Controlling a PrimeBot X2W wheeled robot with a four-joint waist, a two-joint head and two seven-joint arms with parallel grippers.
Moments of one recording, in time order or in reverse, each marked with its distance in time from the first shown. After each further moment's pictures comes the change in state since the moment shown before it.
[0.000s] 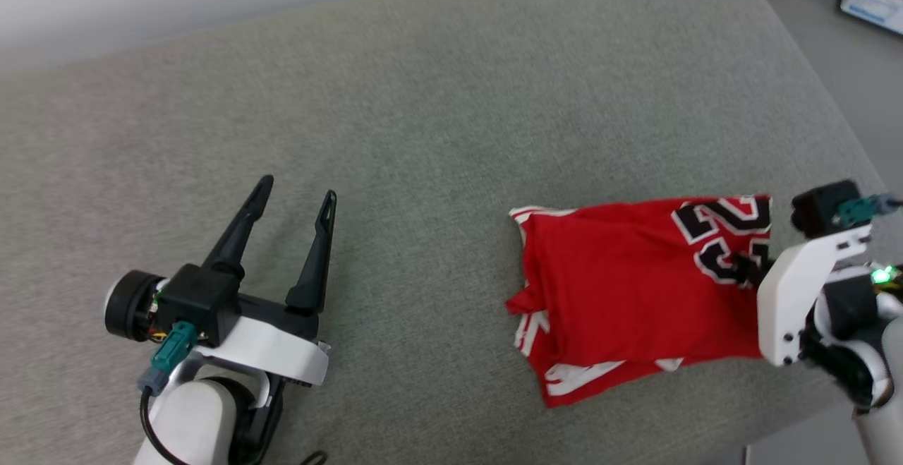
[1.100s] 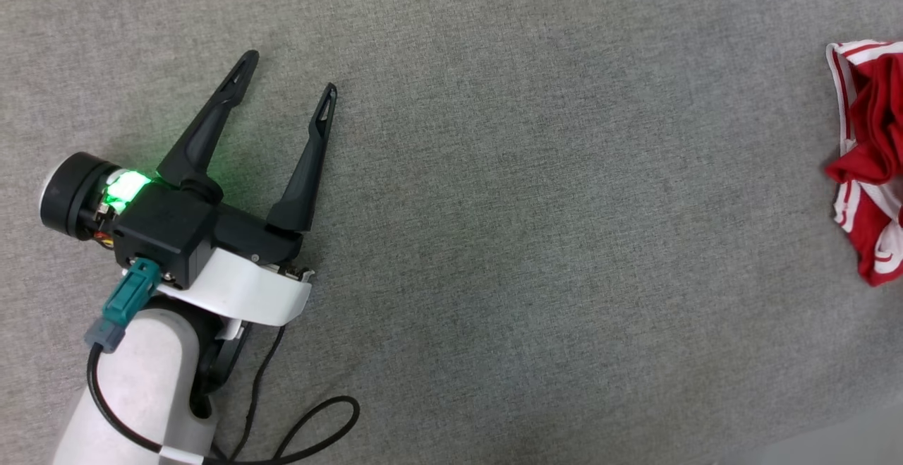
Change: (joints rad) left arm -0.183 0.124 -0.048 -0.197 0.016 -0.024 0.108; right arm -0.390 -0.043 -0.575 0.370 -0.384 0.000 -0.288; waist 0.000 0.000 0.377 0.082
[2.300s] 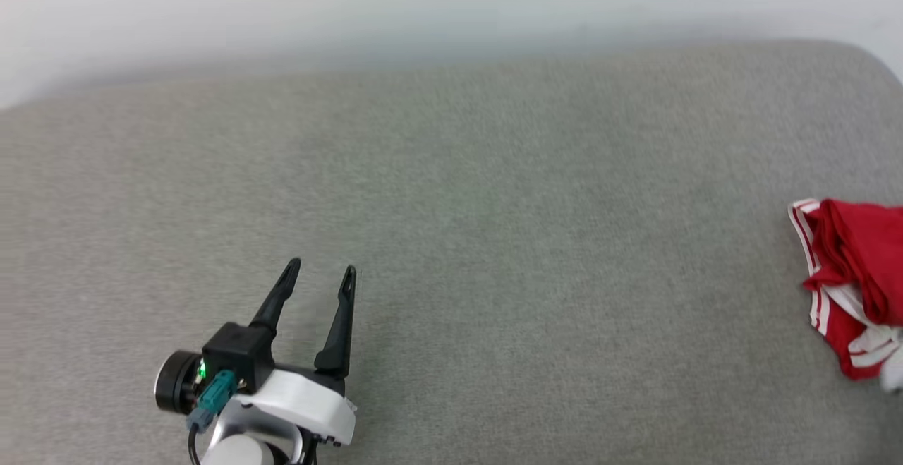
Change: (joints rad) left arm 0.261 -0.149 -0.033 0.342 -0.101 0.110 -0.155; right arm 0.405 0.128 0.039 0.023 0.022 0.000 -0.573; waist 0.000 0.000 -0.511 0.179
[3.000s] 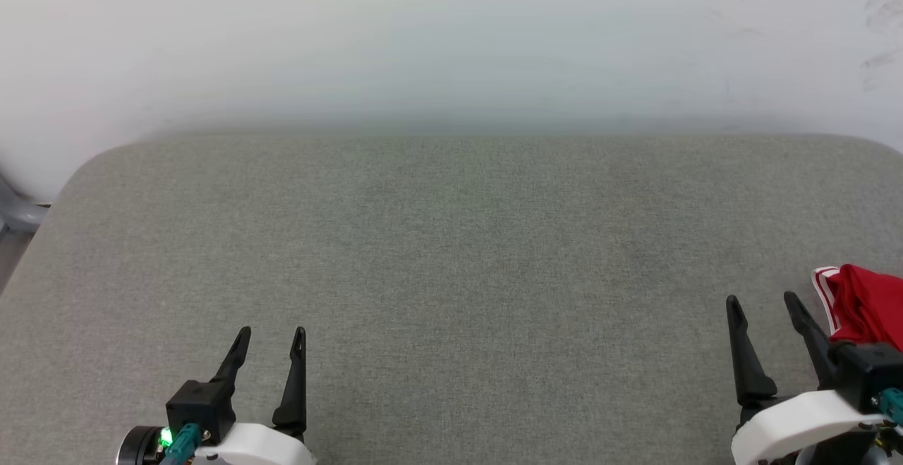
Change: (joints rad) left arm 0.125 0.025 0.067 0.053 -0.030 0.055 -0.016; right arm 0.344 0.216 0.315 -0.544 0.050 0.000 0.148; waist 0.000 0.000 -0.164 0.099
